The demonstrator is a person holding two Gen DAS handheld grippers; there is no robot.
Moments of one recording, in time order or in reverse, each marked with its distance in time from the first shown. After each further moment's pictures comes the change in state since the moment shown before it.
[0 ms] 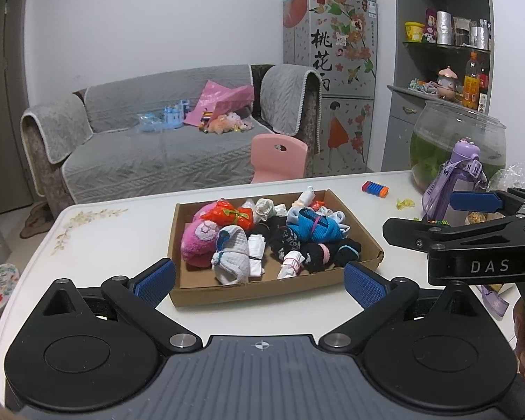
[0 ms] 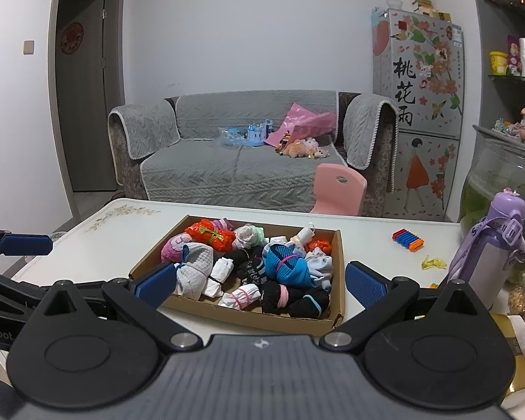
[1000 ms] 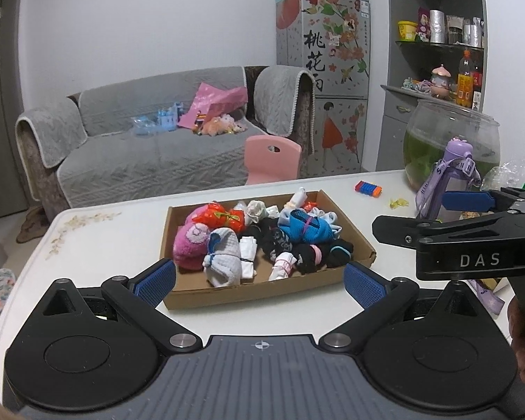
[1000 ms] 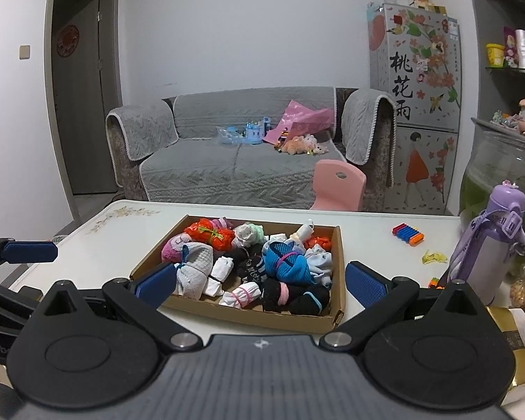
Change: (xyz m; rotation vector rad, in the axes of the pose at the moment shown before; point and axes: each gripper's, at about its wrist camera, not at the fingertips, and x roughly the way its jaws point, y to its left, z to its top) left arm 0.001 -0.009 0.001 0.015 -0.005 -0.012; right arm 0.003 -0.004 -0.002 0.025 0.004 0.000
